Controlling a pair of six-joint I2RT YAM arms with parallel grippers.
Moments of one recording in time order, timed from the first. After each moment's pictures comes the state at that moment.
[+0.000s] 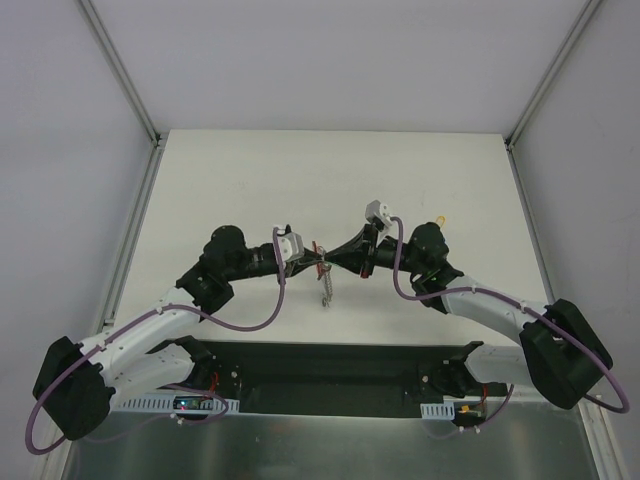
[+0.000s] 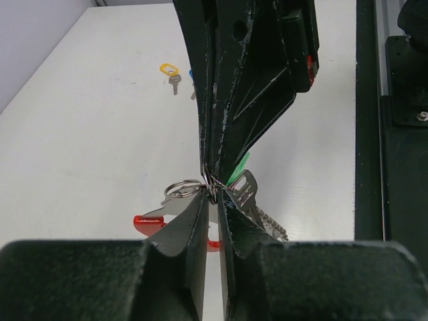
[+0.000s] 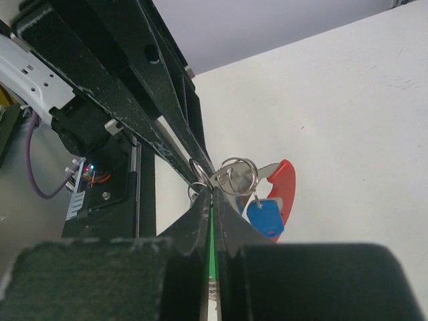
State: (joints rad) left arm -0.67 0.95 0.54 0.29 0.63 0.22; right arm 0.67 1.24 0.53 0.78 -0.74 0.29
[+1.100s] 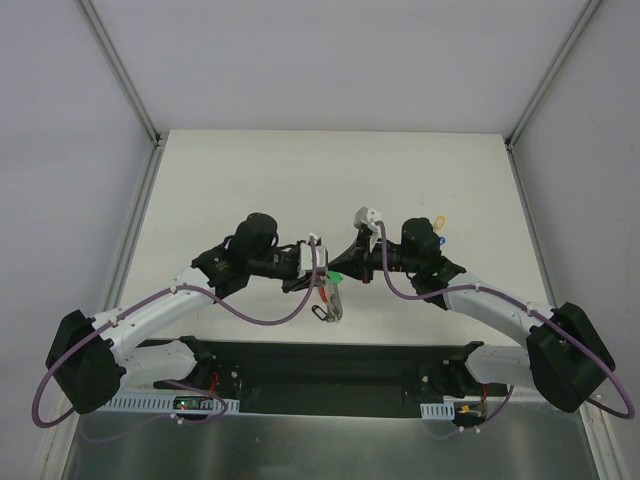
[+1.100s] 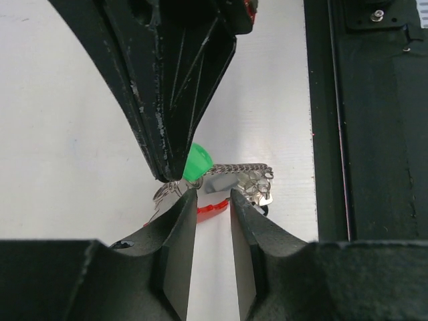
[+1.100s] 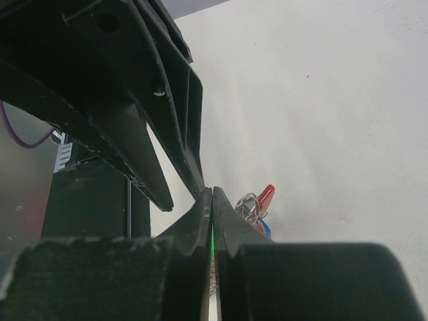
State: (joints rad) left arm -0.74 1.11 0.76 -0.20 0.71 0.48; right arm 0.68 1.22 0.59 0.44 -0.77 0.09
